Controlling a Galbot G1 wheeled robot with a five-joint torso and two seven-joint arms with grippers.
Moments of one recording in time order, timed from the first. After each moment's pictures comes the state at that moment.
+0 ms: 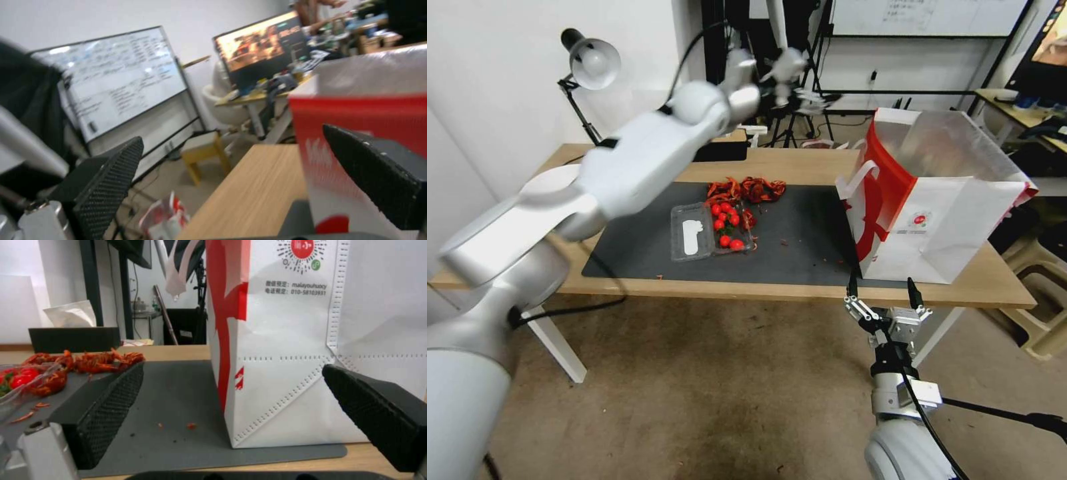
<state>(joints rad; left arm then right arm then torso) -0.34 -1.38 0.61 -0.90 -0.85 0.01 0.58 -1.59 1.30 0.35 2.10 0.06 0.21 0.45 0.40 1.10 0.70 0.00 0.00</state>
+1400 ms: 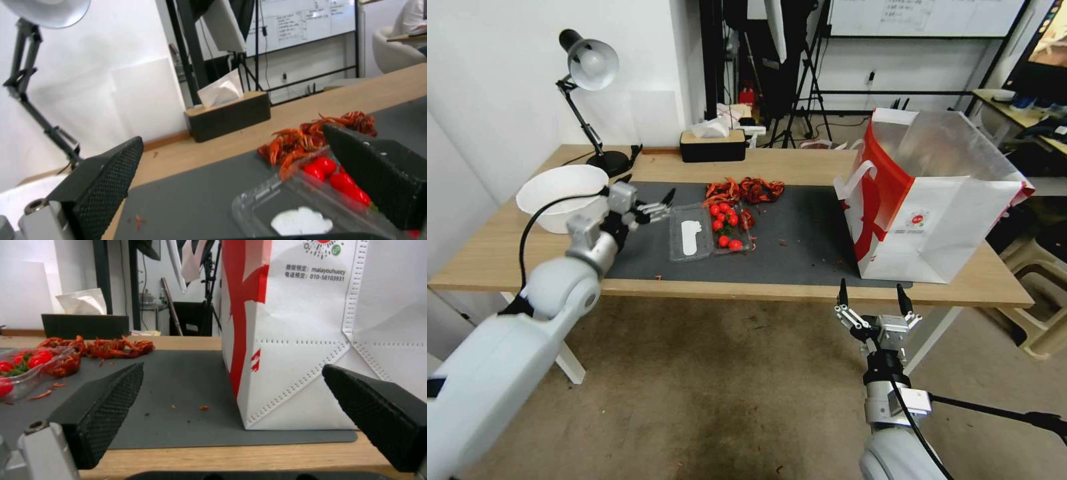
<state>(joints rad) 1.03 -0.85 -0.33 -1.90 -0.56 0.10 -0.08 -1.61 1.30 0.31 2.09 0.01 0.21 0.44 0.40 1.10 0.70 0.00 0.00</state>
